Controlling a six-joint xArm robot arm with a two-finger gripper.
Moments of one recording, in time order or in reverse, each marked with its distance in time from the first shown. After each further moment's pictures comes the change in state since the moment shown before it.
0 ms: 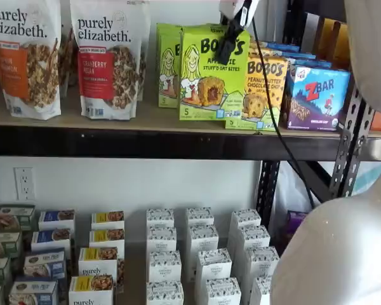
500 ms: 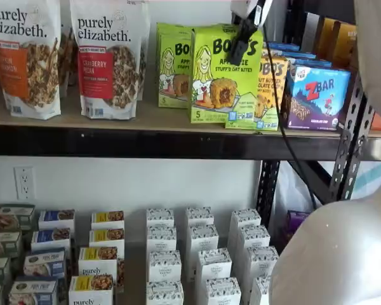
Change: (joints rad) arm -0.052 -0.061 0.031 0.001 0.056 -0.041
